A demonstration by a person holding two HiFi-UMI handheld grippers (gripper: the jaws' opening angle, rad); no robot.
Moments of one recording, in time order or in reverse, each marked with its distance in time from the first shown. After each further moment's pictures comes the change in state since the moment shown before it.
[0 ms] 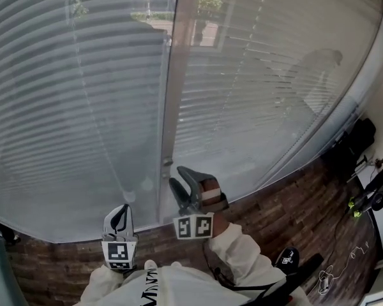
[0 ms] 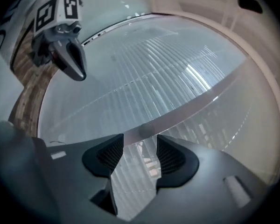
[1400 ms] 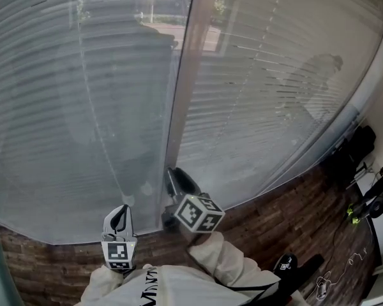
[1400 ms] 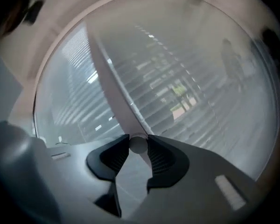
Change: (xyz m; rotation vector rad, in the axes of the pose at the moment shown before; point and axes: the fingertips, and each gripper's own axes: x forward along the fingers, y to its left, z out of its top) left arm 0.017 0.013 -0.004 -0.024 -0.012 0.026; right arm 0.031 -0.034 -0.009 1.737 -0.123 0.036
